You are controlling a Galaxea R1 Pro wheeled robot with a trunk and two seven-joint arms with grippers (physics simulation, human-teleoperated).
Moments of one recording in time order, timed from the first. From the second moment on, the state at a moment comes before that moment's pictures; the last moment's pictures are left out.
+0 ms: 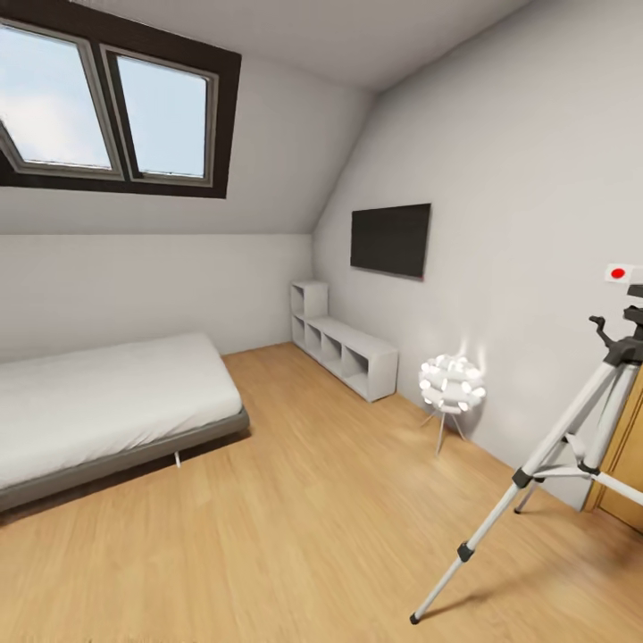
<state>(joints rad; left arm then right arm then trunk) 0.00 -0.01 0.05 -0.04 0.43 -0.08 0.01 -0.01 -0.06 0.01 -0.03 0.02 -0.12 -0.01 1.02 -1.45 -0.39</state>
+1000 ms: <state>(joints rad) 0.00 0.00 0.05 -0.04 0.43 -0.08 0.01 -0.01 -0.06 0.01 -0.03 0.02 -0.12 -0.01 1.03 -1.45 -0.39</state>
